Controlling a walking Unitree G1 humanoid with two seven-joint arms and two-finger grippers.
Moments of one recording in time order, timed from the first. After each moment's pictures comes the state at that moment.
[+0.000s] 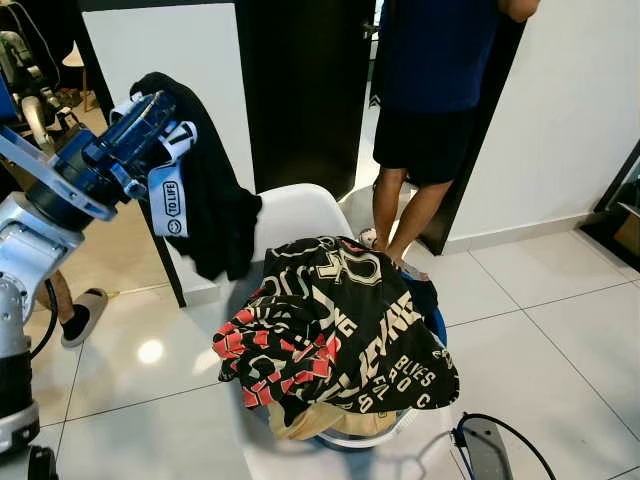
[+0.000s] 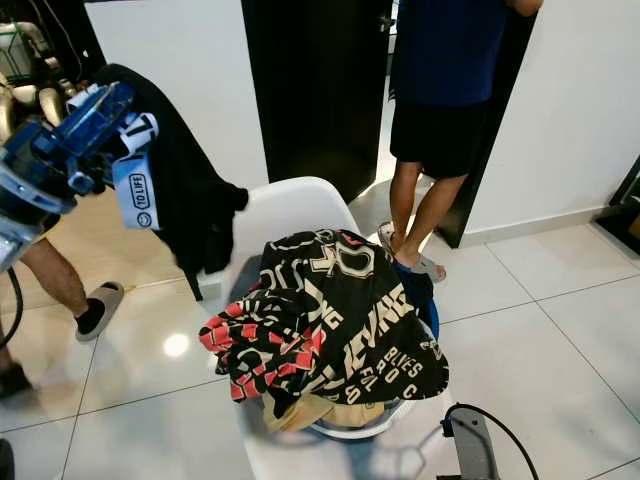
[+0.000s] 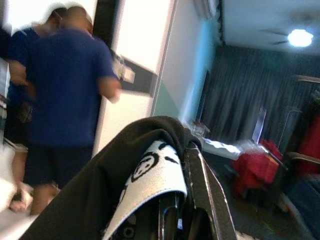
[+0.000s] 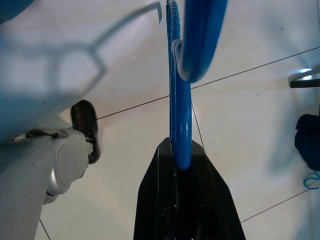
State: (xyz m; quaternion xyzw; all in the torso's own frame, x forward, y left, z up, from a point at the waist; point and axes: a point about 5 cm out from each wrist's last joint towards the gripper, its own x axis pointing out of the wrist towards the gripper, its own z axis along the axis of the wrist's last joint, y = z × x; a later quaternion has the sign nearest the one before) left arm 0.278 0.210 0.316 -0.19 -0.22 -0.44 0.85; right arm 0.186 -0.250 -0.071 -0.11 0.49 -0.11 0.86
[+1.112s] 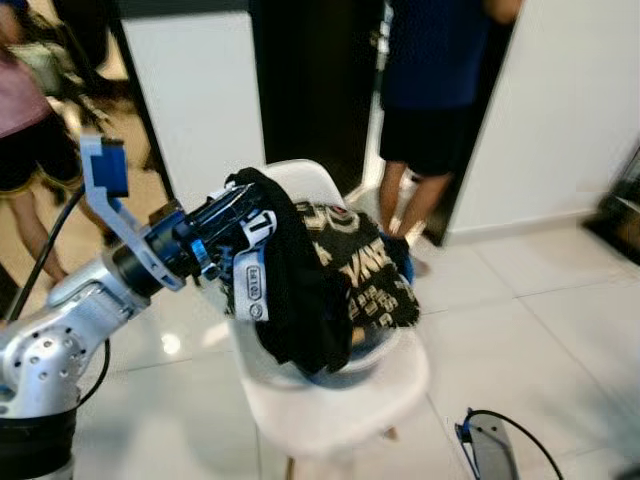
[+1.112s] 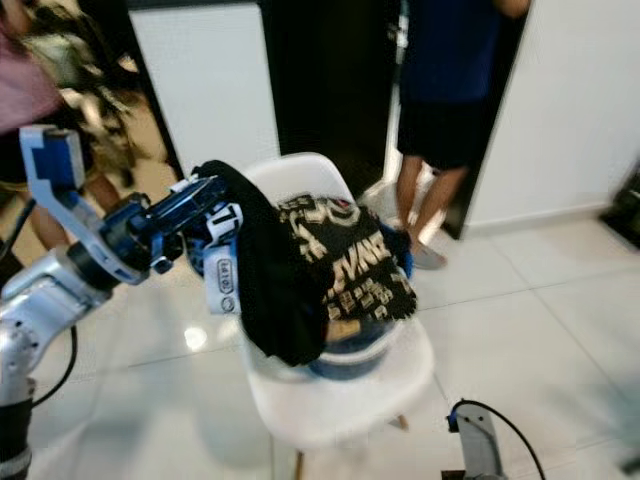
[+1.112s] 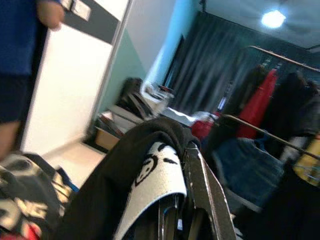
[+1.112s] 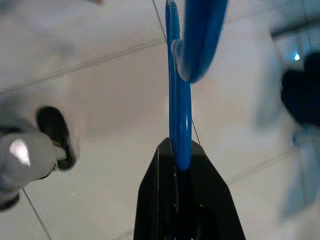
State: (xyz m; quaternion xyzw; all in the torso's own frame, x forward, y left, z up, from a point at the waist) left arm 0.271 0.172 0.252 -0.23 -0.12 -0.46 0.85; right arm 0.185 -0.256 -0.069 -0.11 0.49 -0.10 0.86
